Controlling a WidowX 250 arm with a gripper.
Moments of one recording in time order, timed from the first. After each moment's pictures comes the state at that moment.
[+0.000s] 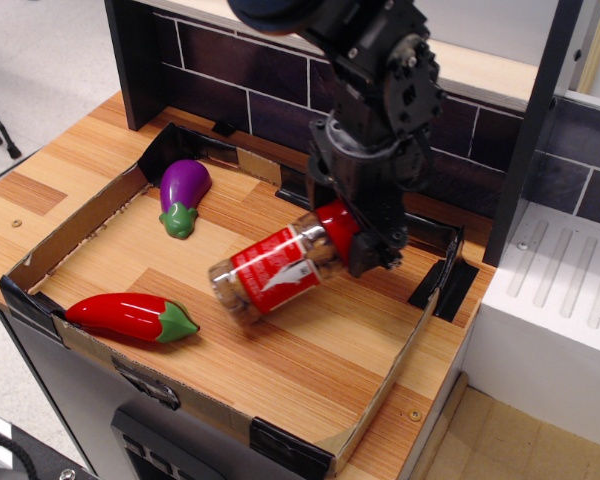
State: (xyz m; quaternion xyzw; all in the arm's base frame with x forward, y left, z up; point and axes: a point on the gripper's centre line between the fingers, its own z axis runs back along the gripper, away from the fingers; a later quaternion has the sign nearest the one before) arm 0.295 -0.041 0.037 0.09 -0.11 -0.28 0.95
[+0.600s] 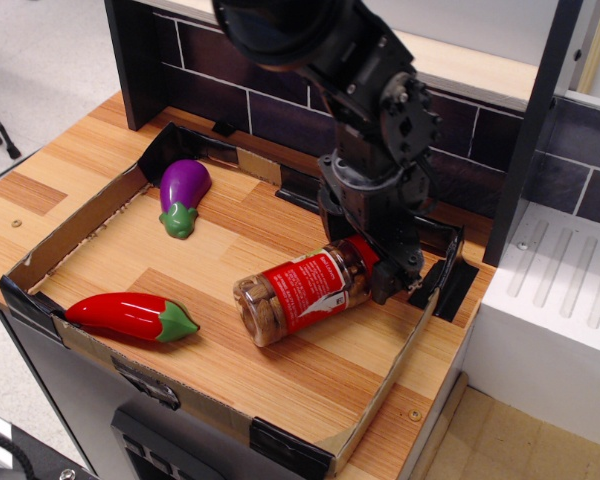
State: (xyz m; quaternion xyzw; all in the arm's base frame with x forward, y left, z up) arm 0.295 -0.042 0.025 0.04 -0.13 -0.23 0.96
